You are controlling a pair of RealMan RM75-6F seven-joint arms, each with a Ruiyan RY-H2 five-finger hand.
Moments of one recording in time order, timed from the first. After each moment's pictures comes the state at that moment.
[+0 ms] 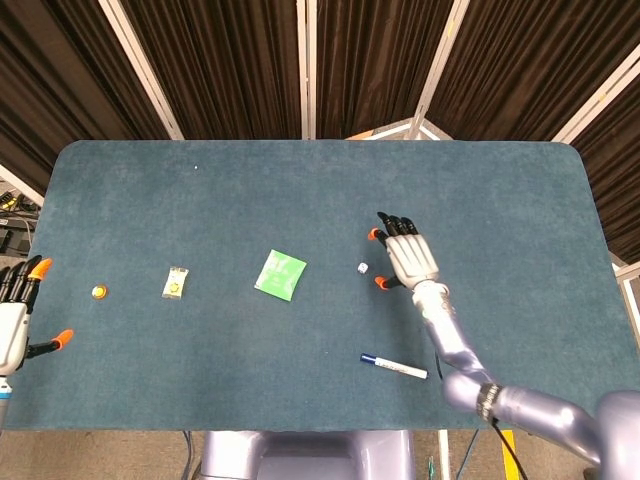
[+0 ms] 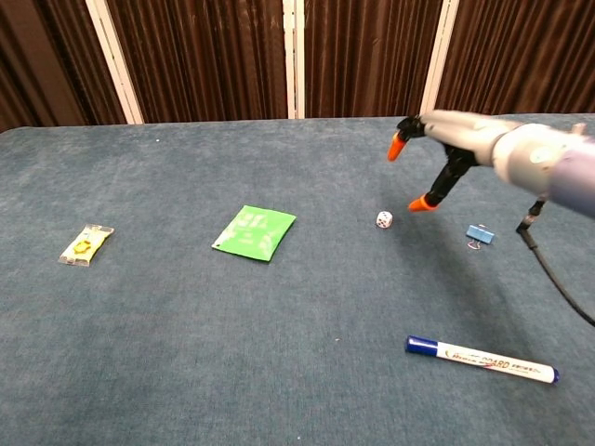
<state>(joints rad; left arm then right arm) -0.13 -1.15 -0.09 -1.58 1.41 1.44 0.02 0.79 -1.65 0.34 -1.30 -0.91 0.88 -0.40</state>
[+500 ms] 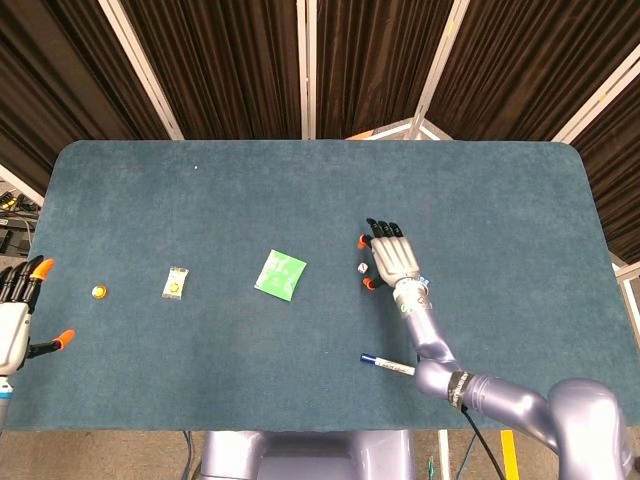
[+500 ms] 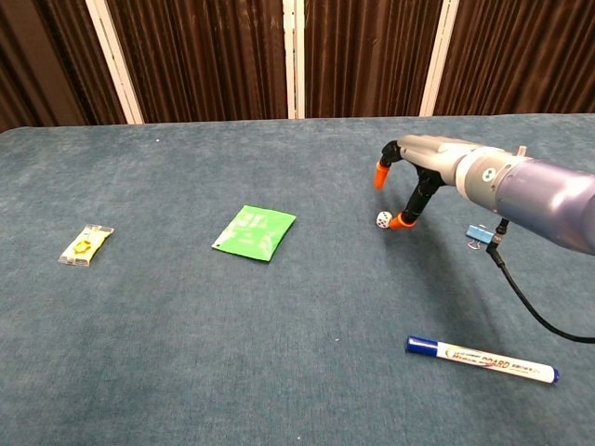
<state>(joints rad) -0.13 -1.15 -0.08 -1.58 1.42 1.44 0.02 0.87 -1.77 0.33 -1.16 -0.78 0.85 -0.46</state>
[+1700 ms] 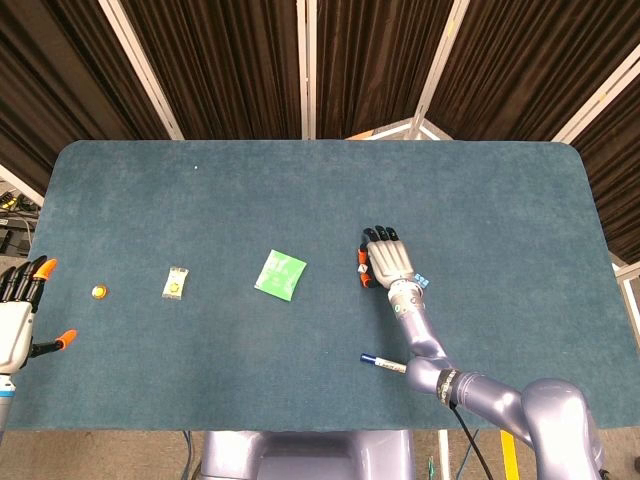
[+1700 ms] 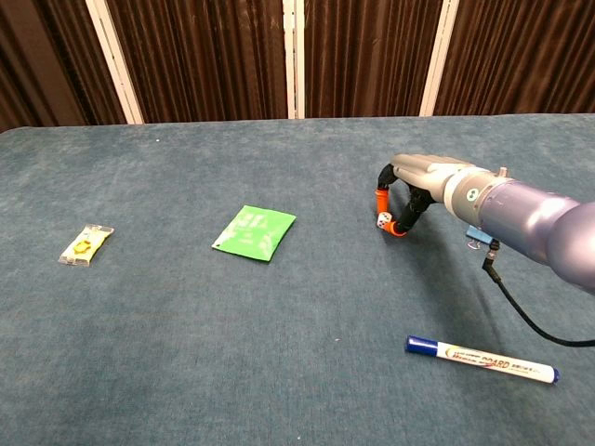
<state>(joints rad) -0.14 -1.16 -0.08 -1.57 1.41 1.42 0.02 0.90 -1.86 0.31 -0.98 -0.81 0.81 -0.40</state>
